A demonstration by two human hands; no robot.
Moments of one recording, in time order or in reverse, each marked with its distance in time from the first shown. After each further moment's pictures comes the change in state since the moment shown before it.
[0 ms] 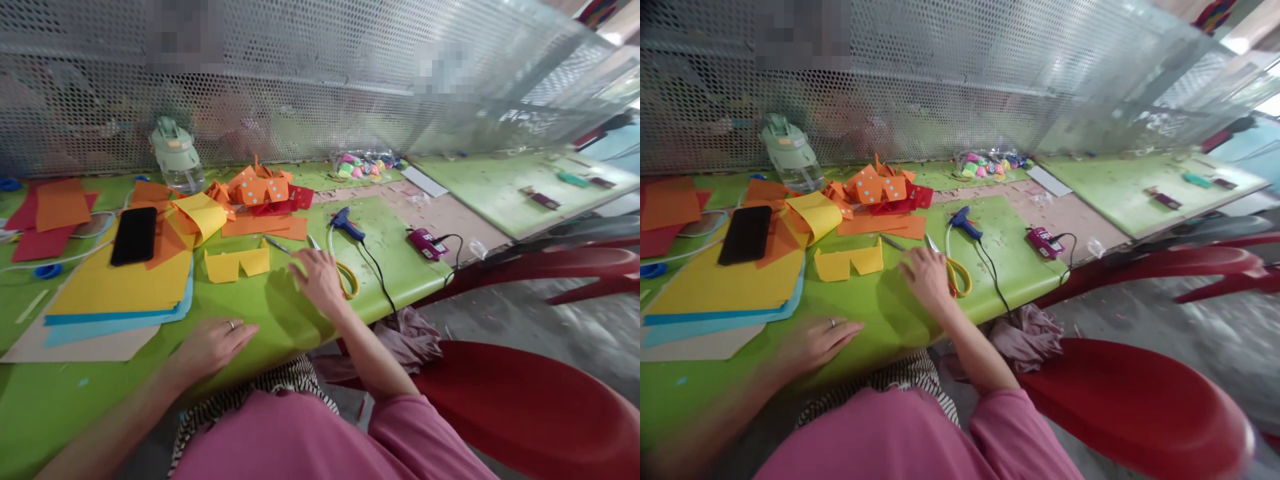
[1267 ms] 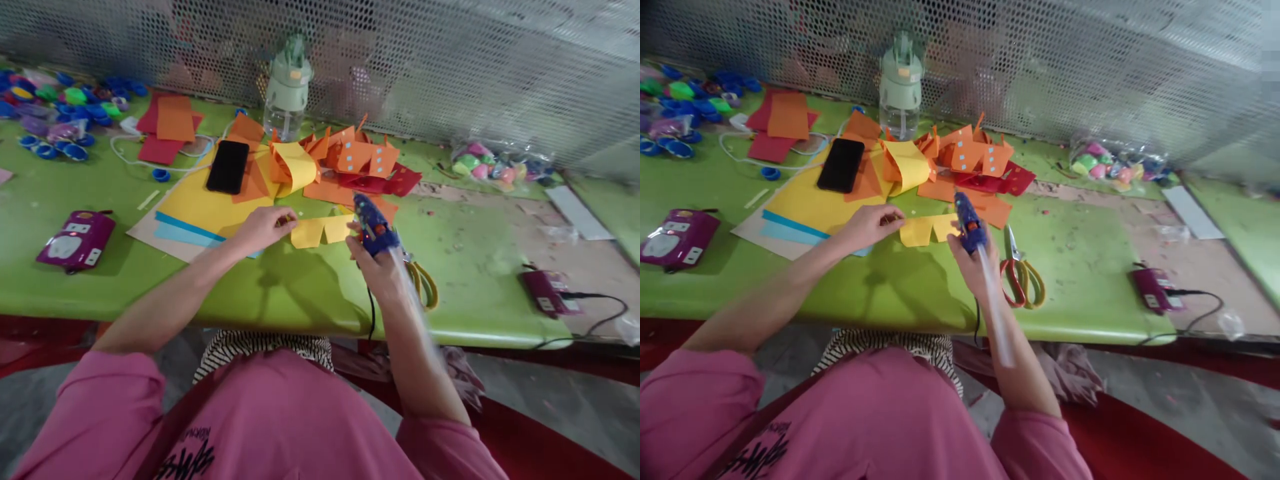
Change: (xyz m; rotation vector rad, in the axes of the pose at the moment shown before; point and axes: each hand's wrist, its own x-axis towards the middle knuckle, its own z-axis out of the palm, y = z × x) left_hand 0.031 -0.090 -0.033 -0.374 0.062 -0.803; right_hand 0.023 -0.063 0.006 0.699 -0.047 0.233
